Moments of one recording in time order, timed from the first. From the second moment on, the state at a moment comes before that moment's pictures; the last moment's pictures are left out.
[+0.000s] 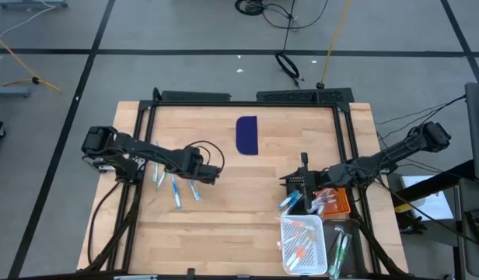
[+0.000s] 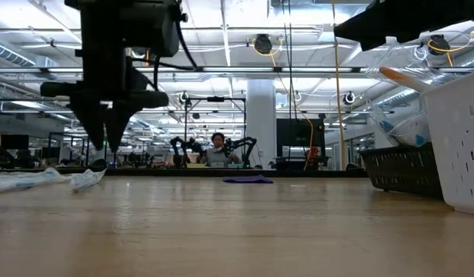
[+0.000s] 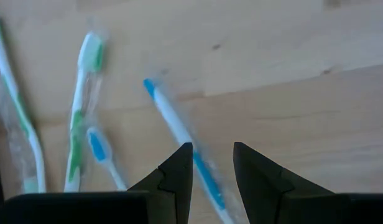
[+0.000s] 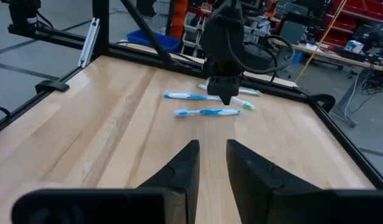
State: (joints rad) left arm -0.11 1.63 1.05 -1.10 -0.28 -1.51; right arm 0.39 0.94 0.44 0.29 0.36 -0.13
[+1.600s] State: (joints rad) left arm -0.10 1.63 0.93 -0.98 -0.15 -1.64; right arm 0.39 0.94 0.44 0.23 0.36 -0.12
